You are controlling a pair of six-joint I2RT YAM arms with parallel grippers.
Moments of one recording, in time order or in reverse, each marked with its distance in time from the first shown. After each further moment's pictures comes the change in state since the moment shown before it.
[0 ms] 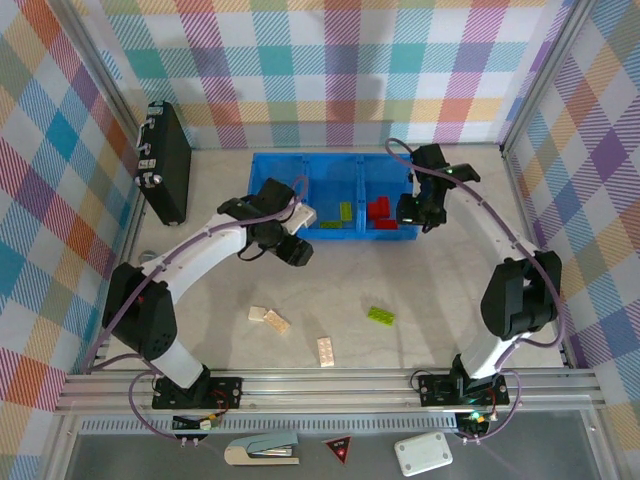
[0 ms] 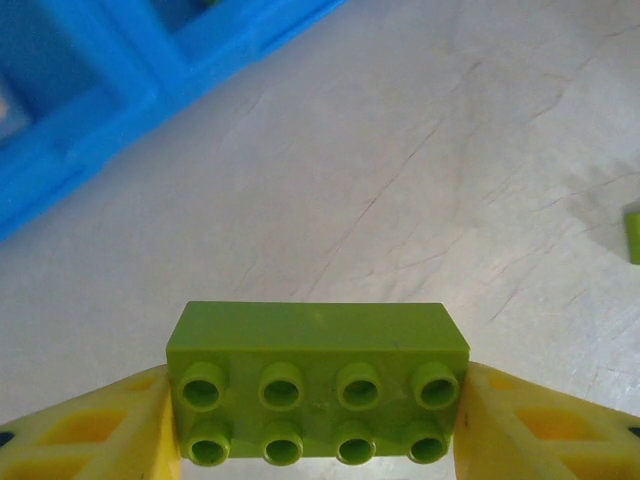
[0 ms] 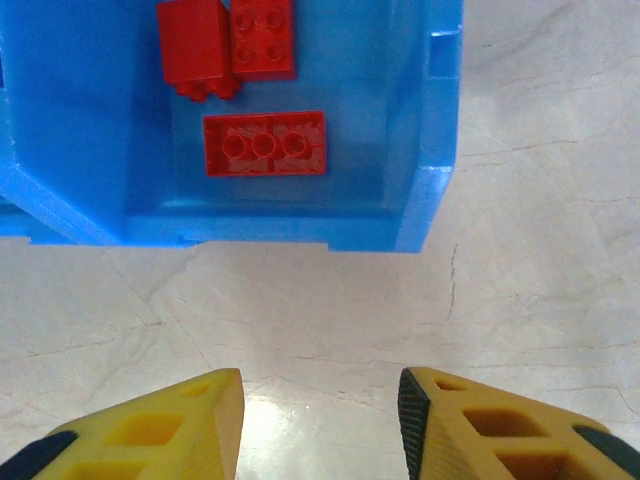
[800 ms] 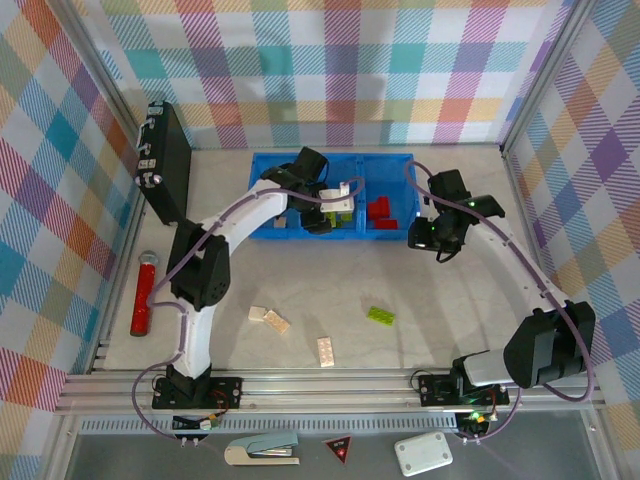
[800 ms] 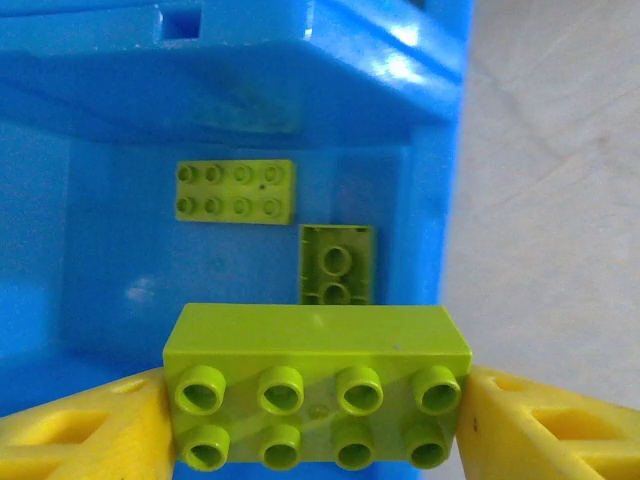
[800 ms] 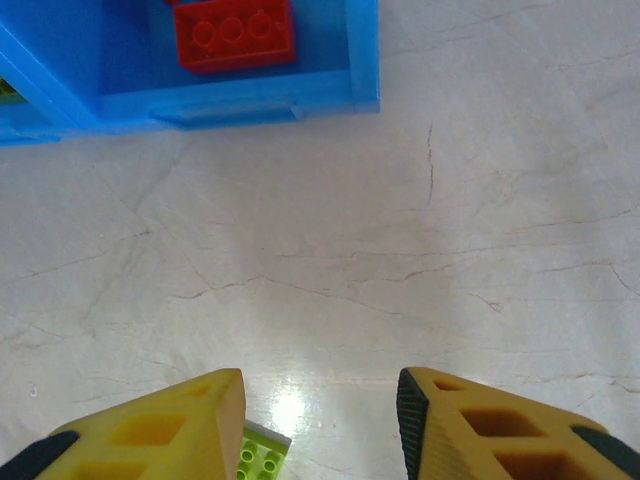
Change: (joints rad) left arm -0.002 0.485 0.507 0.052 -0.035 0.838; right arm -0.021 -0.281 -0.262 0.004 -0.034 0.059
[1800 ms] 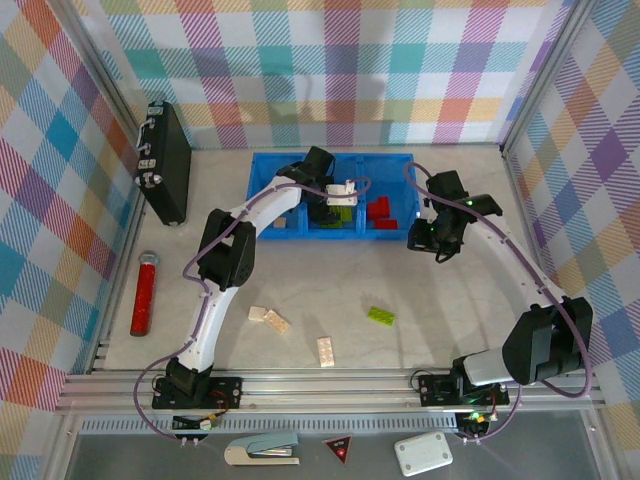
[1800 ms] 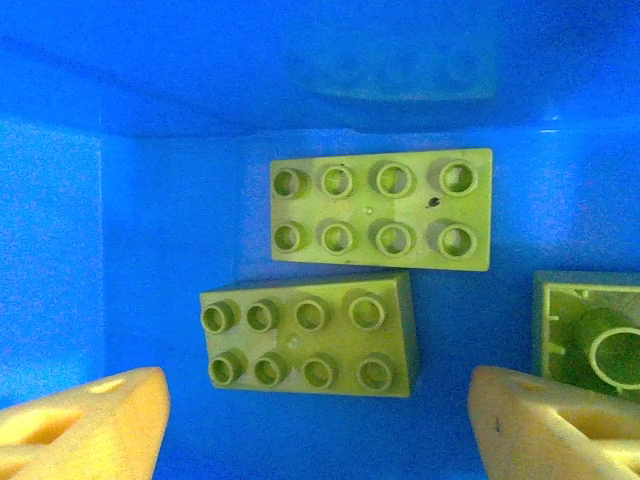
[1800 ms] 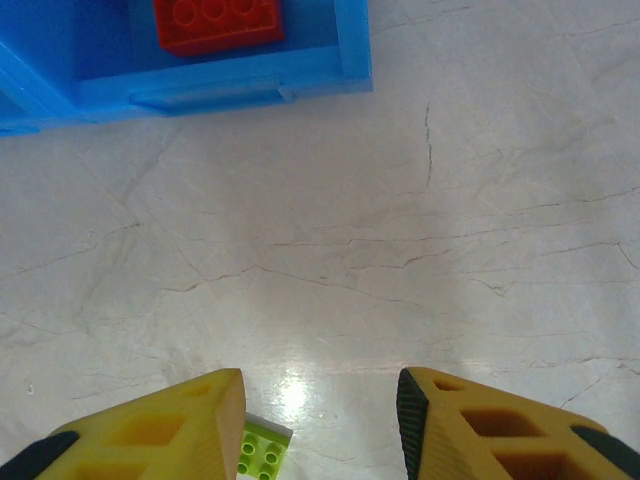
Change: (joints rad) left arm 0.044 0.291 0.241 0.091 -0.048 0.092; right arm 0.000 0.019 0.000 -0.015 -0.003 0.025
